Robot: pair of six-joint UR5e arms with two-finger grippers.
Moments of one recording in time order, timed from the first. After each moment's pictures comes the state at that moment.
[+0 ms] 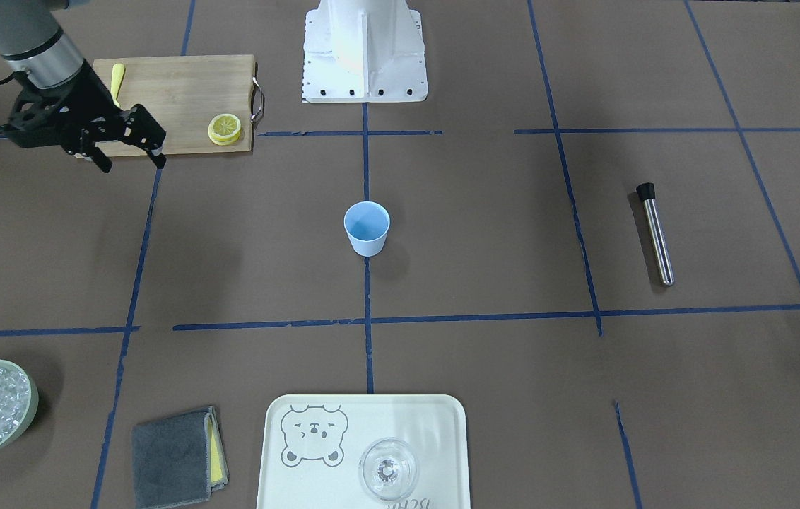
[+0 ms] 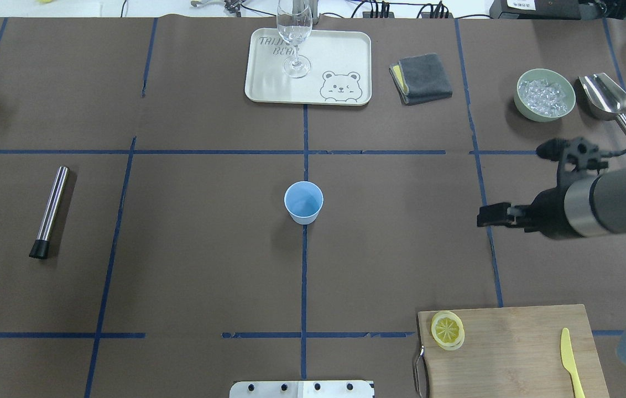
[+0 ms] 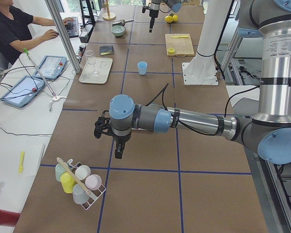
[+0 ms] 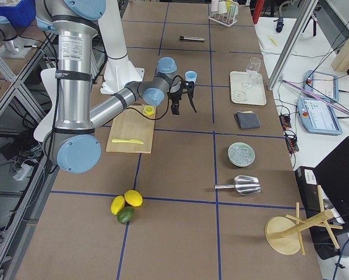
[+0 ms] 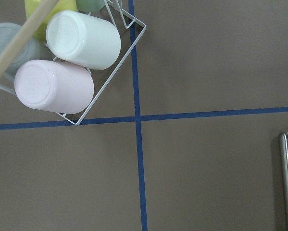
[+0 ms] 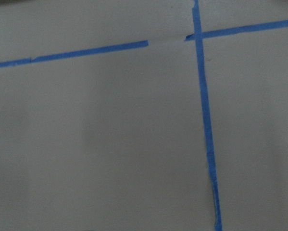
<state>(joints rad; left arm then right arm) -1.60 -1.54 -1.78 -1.58 -2.39 -0.04 0.60 -1.65 2.17 -1.17 1.87 1.28</state>
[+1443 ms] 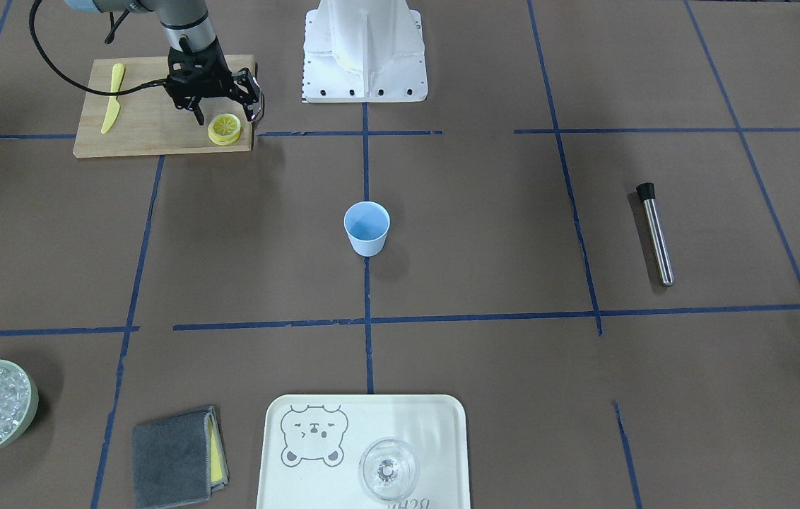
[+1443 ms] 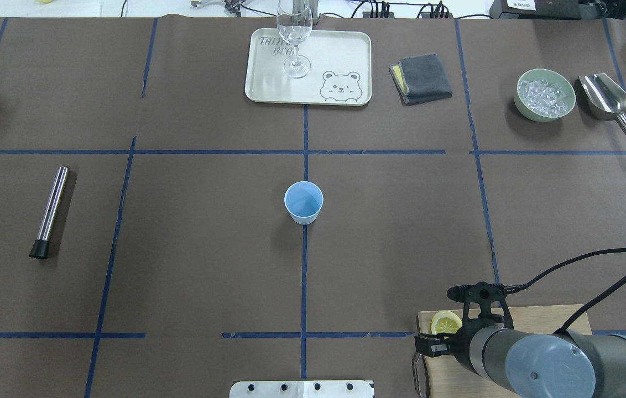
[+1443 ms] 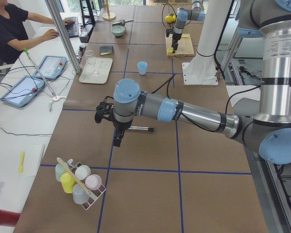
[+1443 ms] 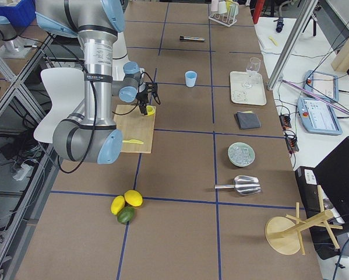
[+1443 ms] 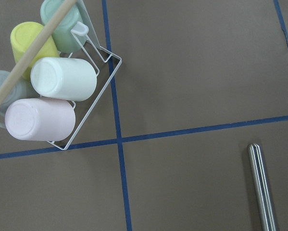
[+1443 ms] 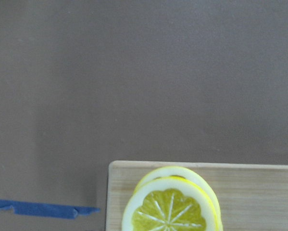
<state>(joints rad) -1.60 -1.53 -1.88 -1.58 -2.38 -0.04 0.08 -1.61 2.13 -1.27 1.48 1.47</state>
